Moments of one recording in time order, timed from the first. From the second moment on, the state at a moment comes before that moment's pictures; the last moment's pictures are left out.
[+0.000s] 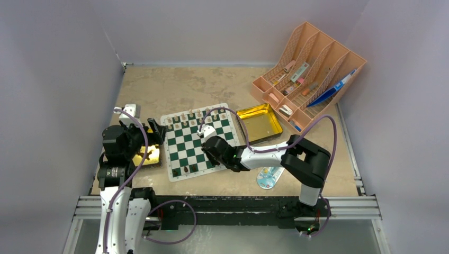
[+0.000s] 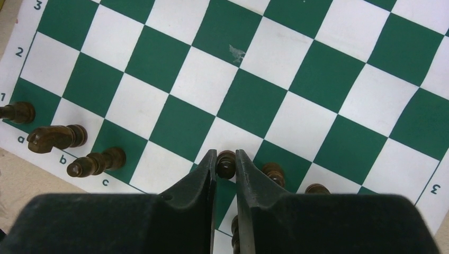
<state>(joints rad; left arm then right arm) 0.09 0.54 0.69 -0.48 0.33 -0.20 1.13 1.81 0.96 0.11 0.26 0.35</state>
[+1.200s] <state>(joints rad) 0.09 0.87 0.74 -0.70 -0.17 -0.82 1.13 1.38 0.91 0.12 0.18 0.37</state>
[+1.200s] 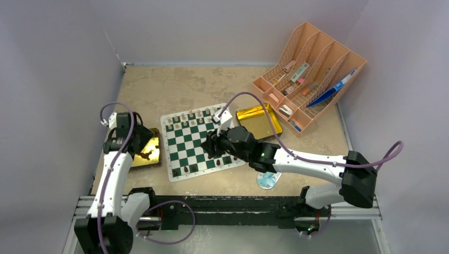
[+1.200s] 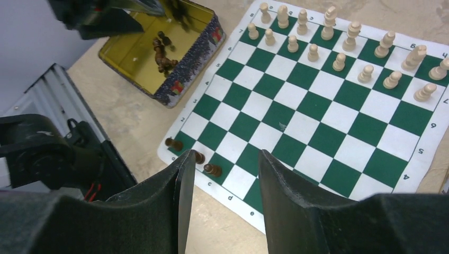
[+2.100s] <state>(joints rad) 0.17 1.17 0.70 -0.76 -0.11 -1.44 1.13 1.20 0.88 0.10 0.14 0.34</state>
